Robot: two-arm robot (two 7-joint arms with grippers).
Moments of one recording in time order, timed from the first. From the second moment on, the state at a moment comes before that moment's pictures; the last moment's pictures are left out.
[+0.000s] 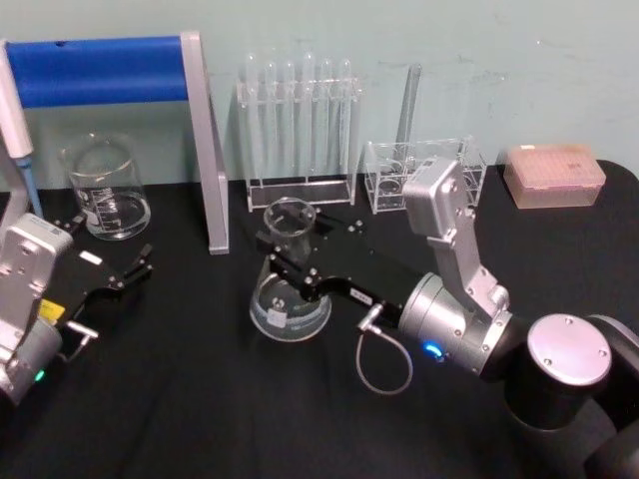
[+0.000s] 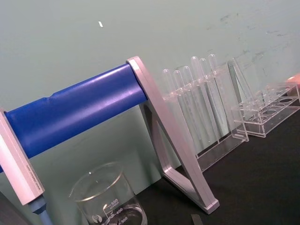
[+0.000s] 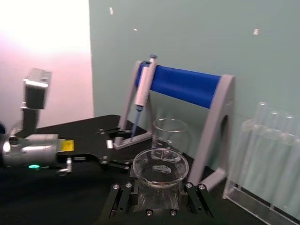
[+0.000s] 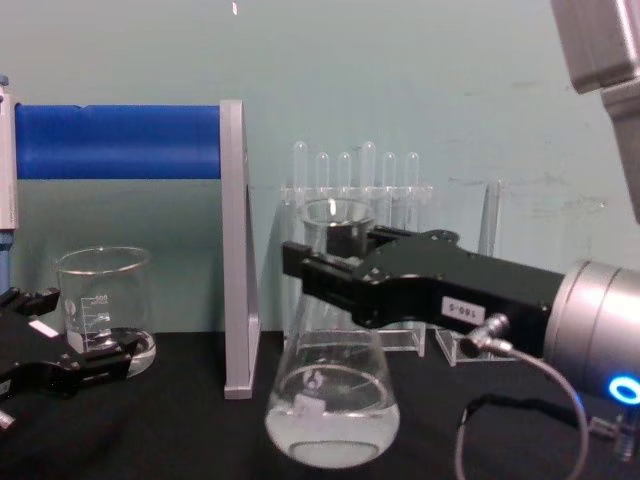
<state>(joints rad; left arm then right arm) -0.20 0.60 0.45 -1.41 -0.25 -0.12 0.03 0.22 0.31 -0.48 -1.61 0.30 0.01 0.43</state>
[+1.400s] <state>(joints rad) -0.20 0.60 0.45 -1.41 -0.25 -0.12 0.03 0.20 0.33 -0.21 -1.54 0.26 0.00 0.26</state>
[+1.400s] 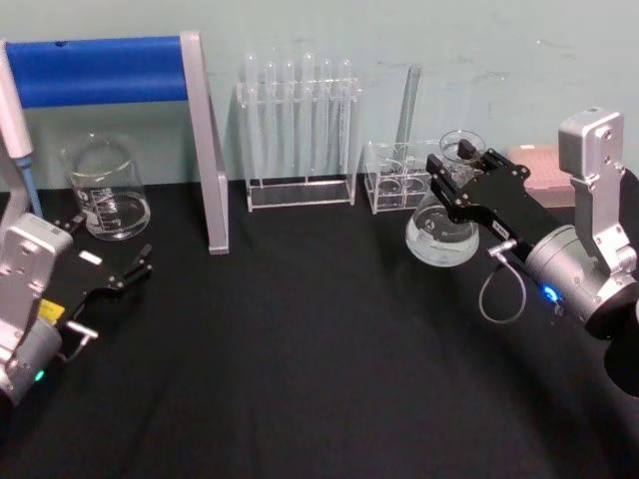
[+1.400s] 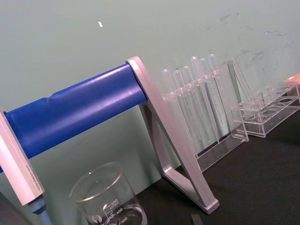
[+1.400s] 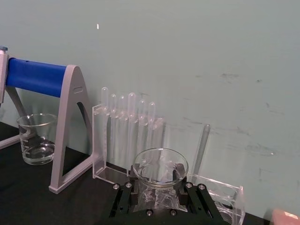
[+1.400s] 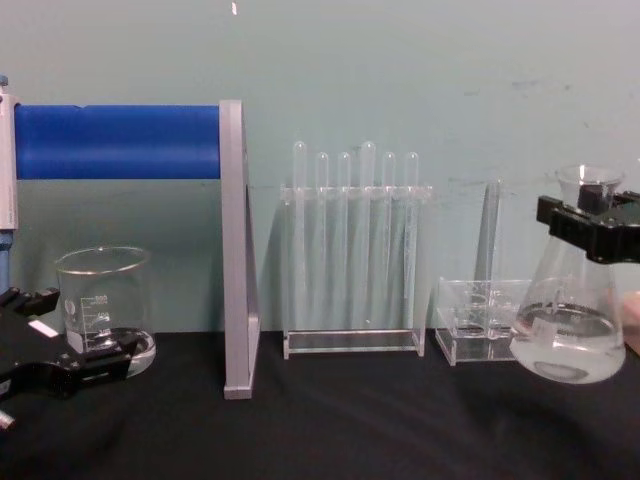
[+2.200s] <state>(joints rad) -0.20 0.60 0.45 -1.41 -0.25 -0.12 0.03 0.21 0.30 -0.28 -1.56 0.26 0.01 0.34</state>
